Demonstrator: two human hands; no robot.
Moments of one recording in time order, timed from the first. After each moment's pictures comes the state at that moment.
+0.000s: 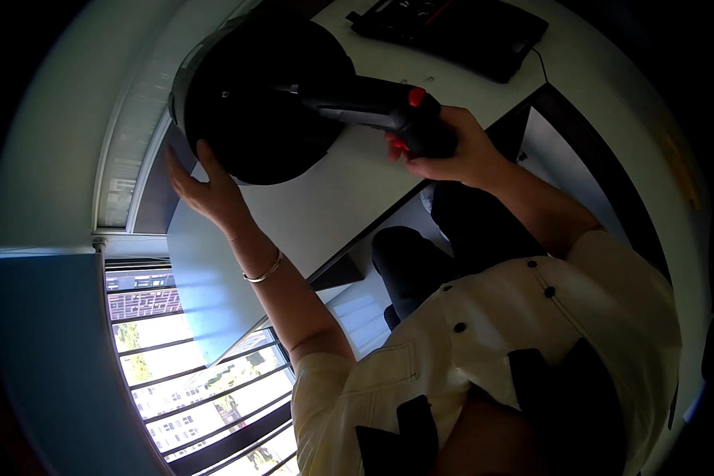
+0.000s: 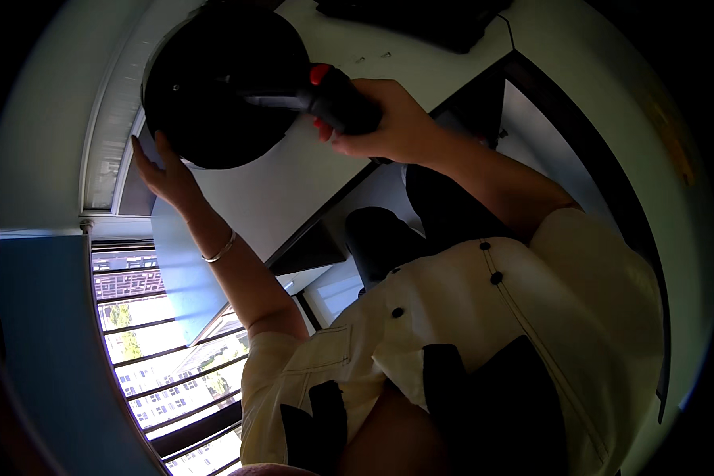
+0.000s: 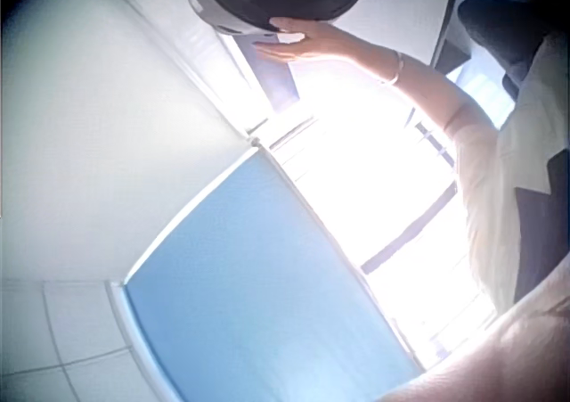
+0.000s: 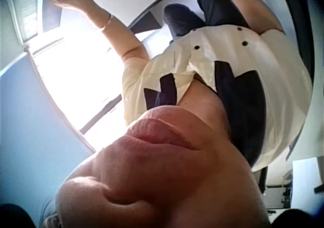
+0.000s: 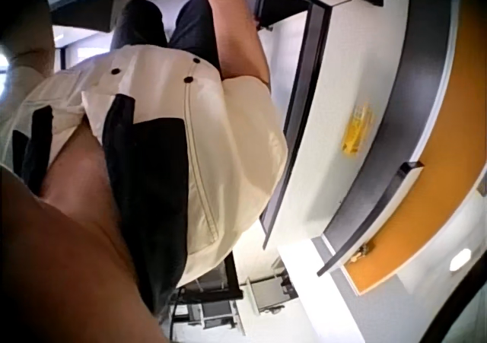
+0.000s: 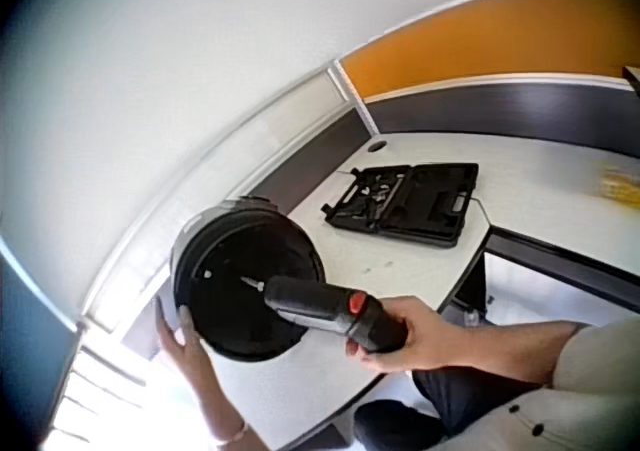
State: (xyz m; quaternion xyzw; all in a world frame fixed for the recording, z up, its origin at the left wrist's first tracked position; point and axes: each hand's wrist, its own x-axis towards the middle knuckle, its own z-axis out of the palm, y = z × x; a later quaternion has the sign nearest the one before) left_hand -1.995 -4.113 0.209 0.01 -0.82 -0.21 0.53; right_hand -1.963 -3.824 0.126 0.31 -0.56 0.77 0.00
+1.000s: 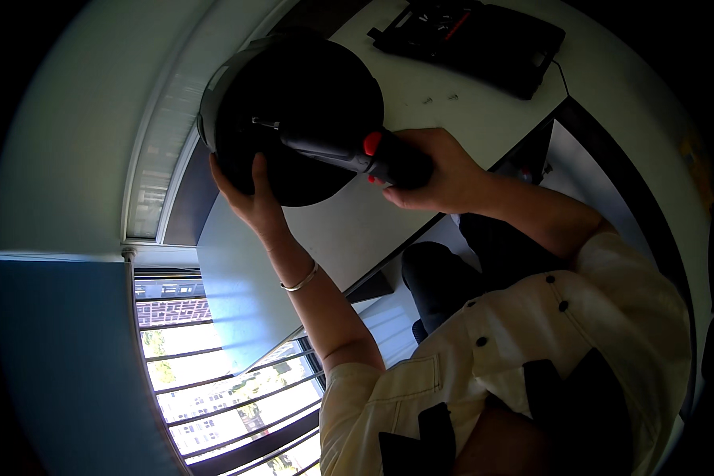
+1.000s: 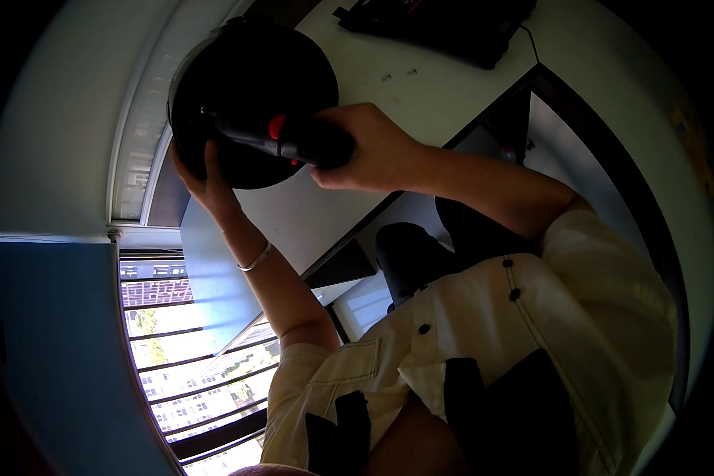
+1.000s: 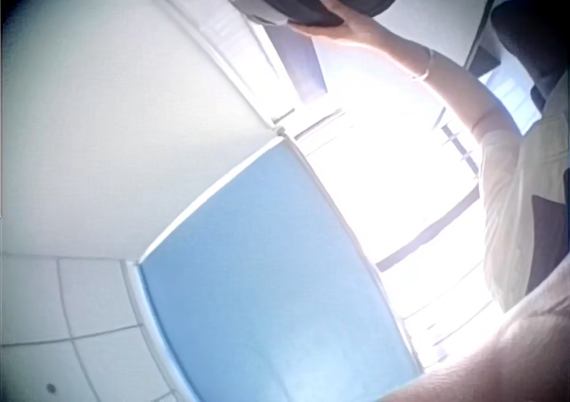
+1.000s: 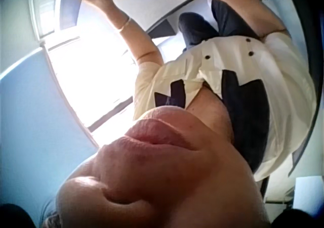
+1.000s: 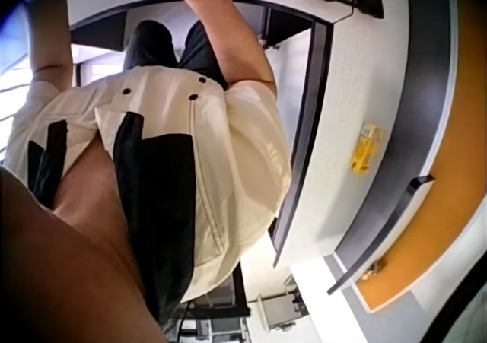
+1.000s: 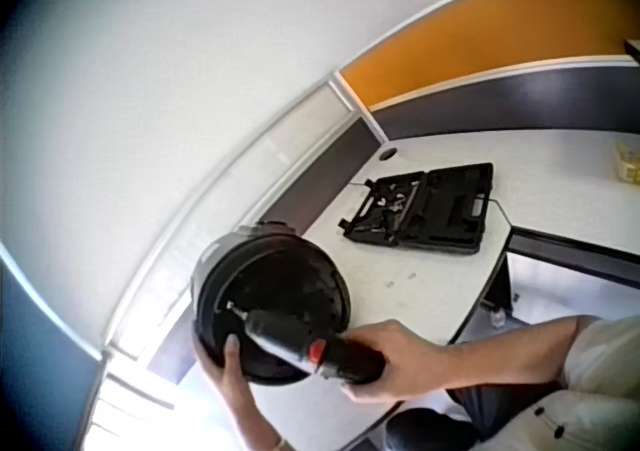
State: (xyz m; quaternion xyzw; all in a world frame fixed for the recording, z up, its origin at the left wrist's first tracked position) left_hand -2.009 -4.117 0.196 -0.08 -0.79 -0.42 0.44; right_hand -1.972 -3.863 0.149 0.32 -0.62 0.71 0.03
